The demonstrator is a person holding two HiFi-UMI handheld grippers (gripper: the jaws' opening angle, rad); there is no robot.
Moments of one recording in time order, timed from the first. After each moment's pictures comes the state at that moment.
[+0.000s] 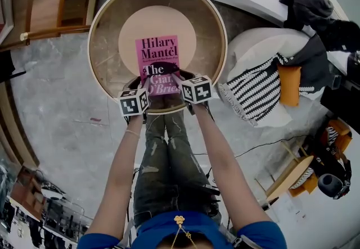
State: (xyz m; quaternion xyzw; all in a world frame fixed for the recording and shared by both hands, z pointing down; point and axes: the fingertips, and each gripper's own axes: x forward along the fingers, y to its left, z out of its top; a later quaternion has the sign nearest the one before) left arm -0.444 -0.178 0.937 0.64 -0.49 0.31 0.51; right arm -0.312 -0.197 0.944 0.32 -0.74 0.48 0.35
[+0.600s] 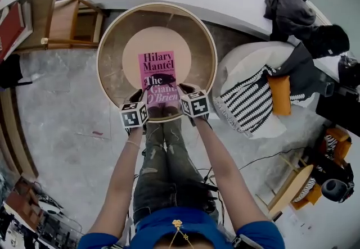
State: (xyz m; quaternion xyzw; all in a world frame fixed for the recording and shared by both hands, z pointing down) left arm -0.446 -0.172 0.862 0.66 -0.51 0.28 0.47; right arm -0.291 -0.191 0.870 0.35 -0.75 0.40 0.39
